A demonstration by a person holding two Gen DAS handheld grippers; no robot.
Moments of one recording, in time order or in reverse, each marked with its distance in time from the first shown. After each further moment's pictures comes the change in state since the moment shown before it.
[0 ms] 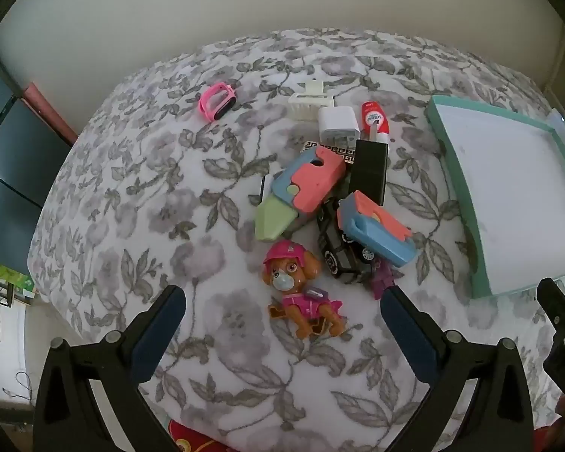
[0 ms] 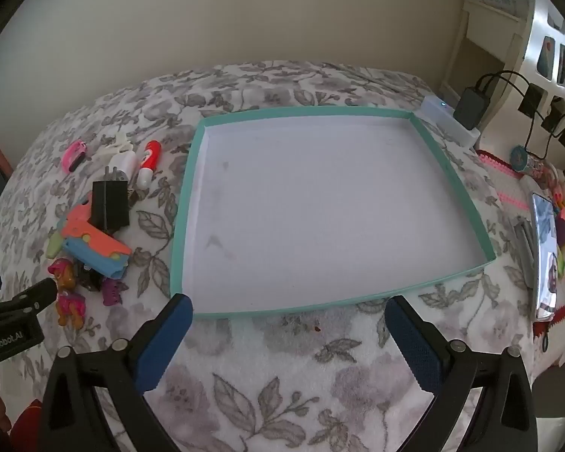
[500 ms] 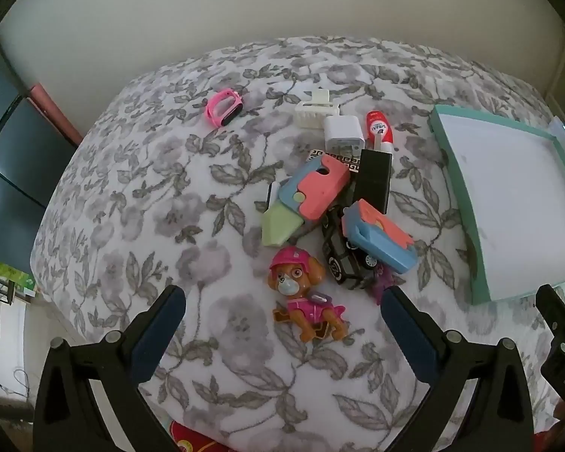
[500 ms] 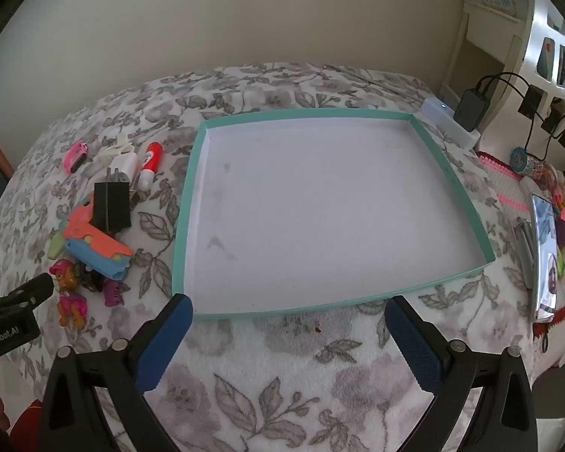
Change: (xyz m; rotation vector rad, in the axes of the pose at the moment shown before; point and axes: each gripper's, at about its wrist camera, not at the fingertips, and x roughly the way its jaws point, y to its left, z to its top) left arm -0.005 0.002 0.001 -0.020 -0.029 0.011; right arm -0.002 0.001 -0.001 0.001 -0.003 0.002
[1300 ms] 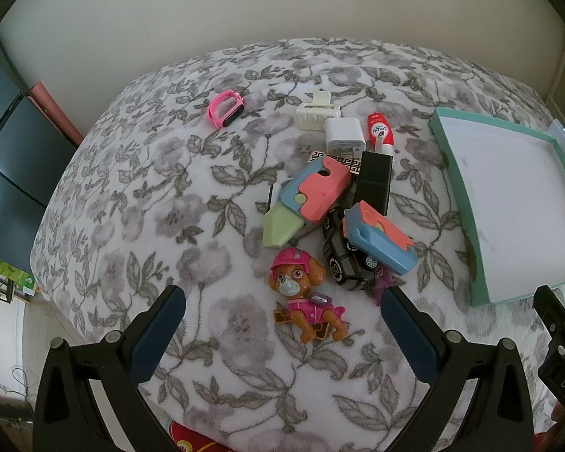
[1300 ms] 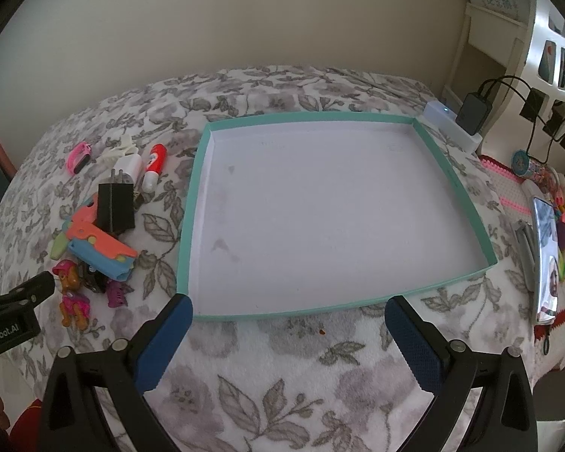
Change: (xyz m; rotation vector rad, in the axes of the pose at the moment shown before) left arm -0.001 0.001 0.000 0.000 -0.004 -0.001; right arm -0.002 0.002 0.000 -0.003 -0.008 0.003
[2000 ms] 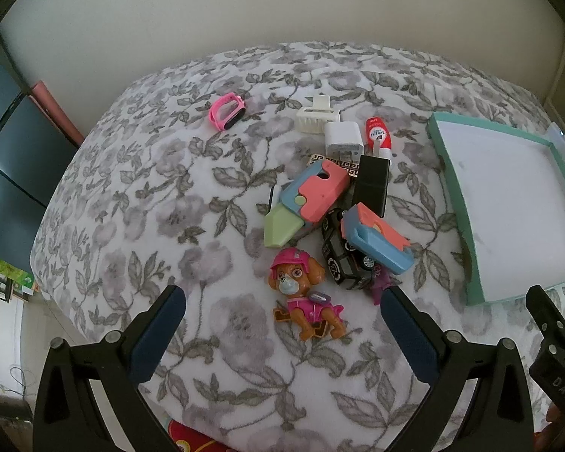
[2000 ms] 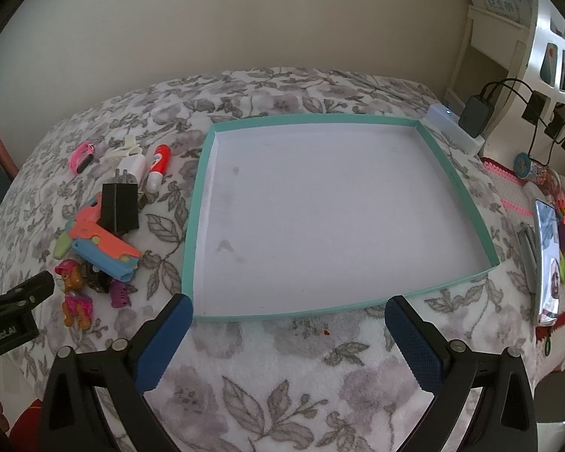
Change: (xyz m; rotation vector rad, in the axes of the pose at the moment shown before) left arm -0.008 -0.001 0.001 -0.012 -0.013 -0.001; right arm -0.001 0.003 0.001 -0.003 -0.007 0.007
